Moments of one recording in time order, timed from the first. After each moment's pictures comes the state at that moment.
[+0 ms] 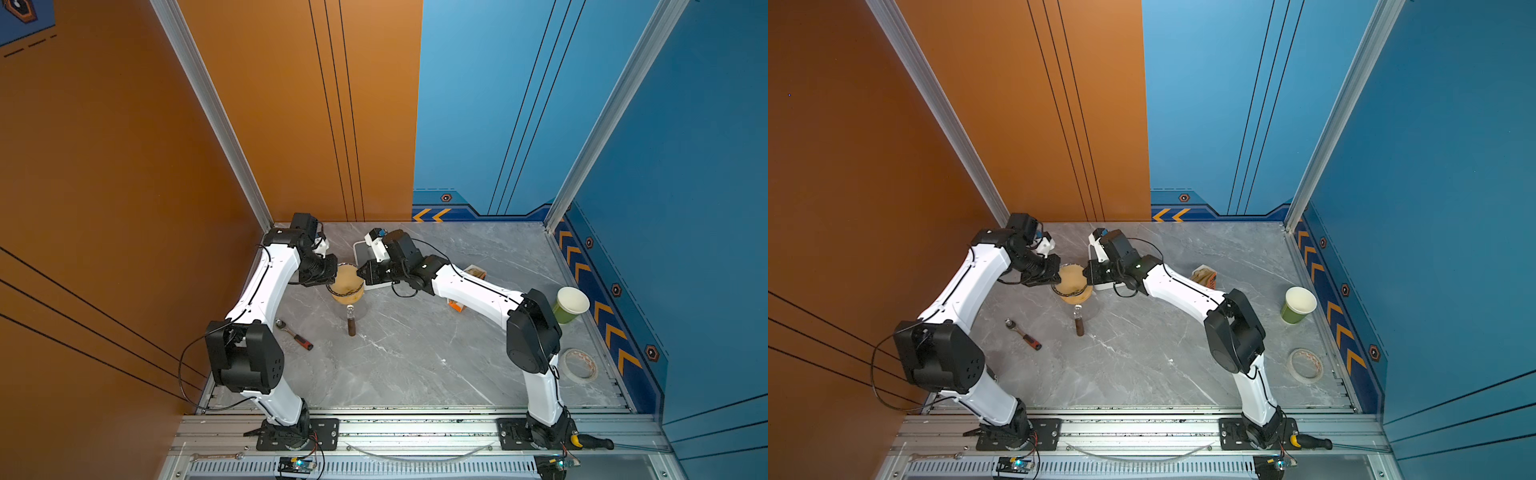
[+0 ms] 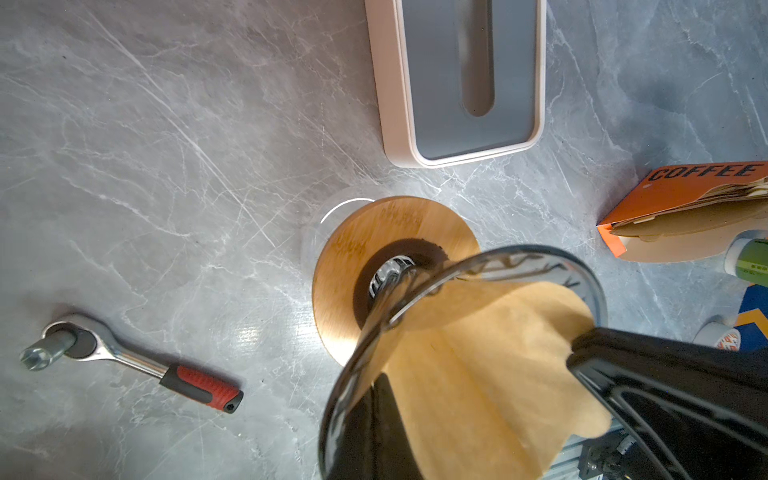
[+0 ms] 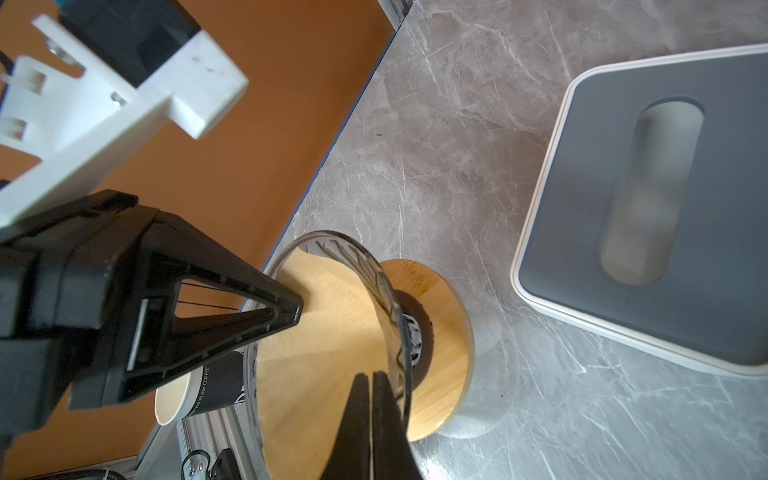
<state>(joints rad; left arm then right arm) -0.06 1.65 1.58 -1.20 0.24 -0.21 0.81 2.03 1.75 -0.29 -0.30 0.55</state>
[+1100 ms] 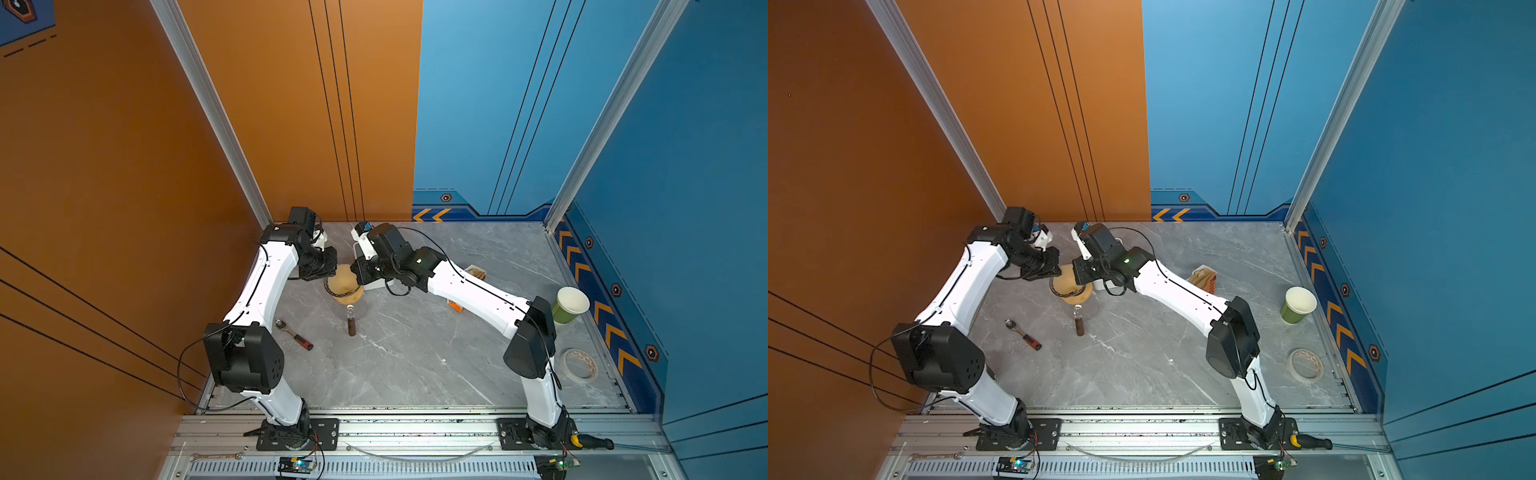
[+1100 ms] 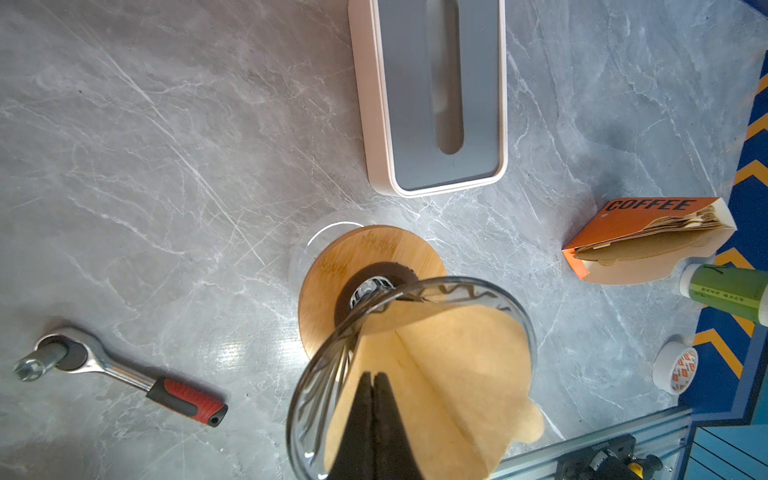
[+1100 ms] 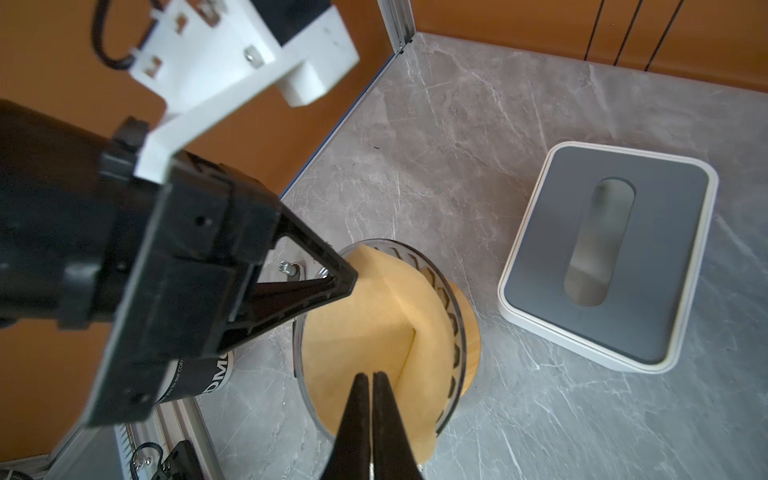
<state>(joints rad) -0.06 1.65 1.64 -1.19 0.27 -0.26 0.90 2.05 2.02 -0.58 -0.11 0.39</state>
